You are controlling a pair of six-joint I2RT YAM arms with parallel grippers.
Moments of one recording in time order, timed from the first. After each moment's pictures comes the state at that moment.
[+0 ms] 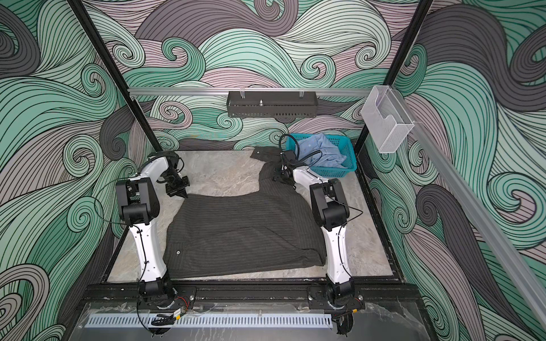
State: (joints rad) left arm 0.13 2.25 1.89 -1.28 0.13 -0.29; right arm 0.32 2.24 1.70 -0.42 -0.09 0.45
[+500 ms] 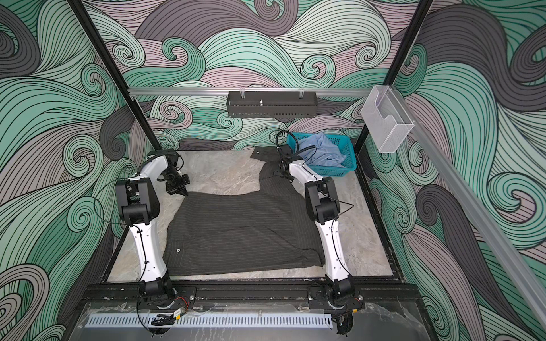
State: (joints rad) left arm 0.14 2.25 1.91 -1.28 0.14 -0.29; right arm 0.32 2.43 2.03 -0.62 0.06 0.46
